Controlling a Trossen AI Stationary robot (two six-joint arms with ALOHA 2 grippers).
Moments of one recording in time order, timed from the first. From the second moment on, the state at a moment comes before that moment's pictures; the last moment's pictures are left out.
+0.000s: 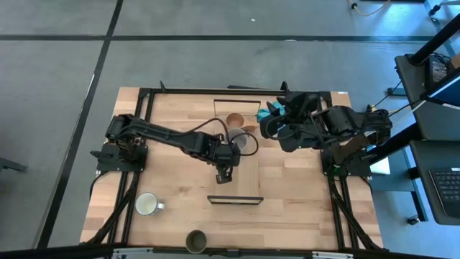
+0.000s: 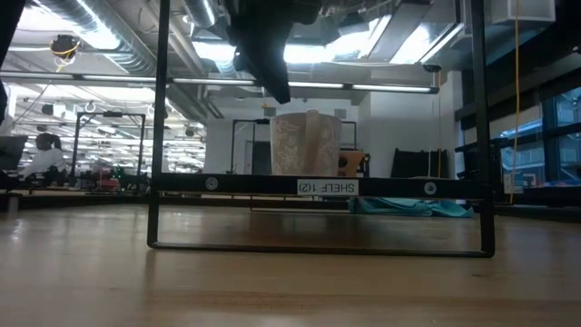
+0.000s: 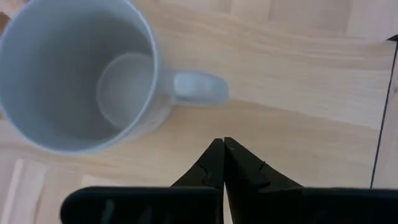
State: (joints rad) left arm -0.15 1.82 1.57 -0.89 -0.22 -0.34; right arm 0.30 1.64 2.12 -1.43 1.10 0.99
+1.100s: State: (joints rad) left arm -0.06 1.85 1.48 -0.49 -0.14 -0.27; right arm 0.32 1.64 2.12 -1.47 1.10 0.99
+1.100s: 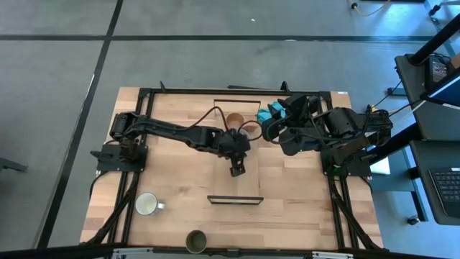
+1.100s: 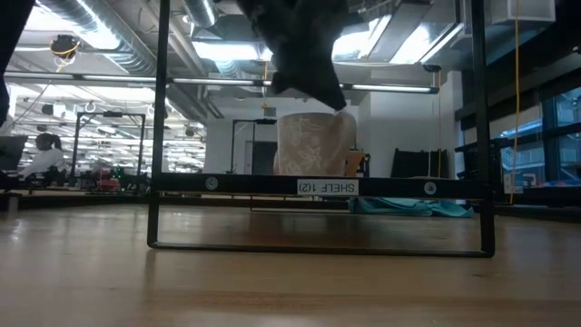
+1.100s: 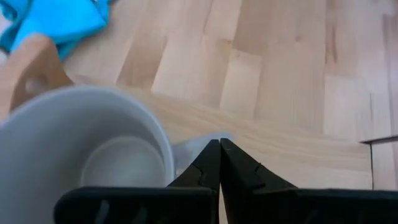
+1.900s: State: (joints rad) left arm 0.07 1.79 1.52 -0.68 -0.29 -0.02; right arm 0.32 1.73 2.12 -1.54 0.82 1.11
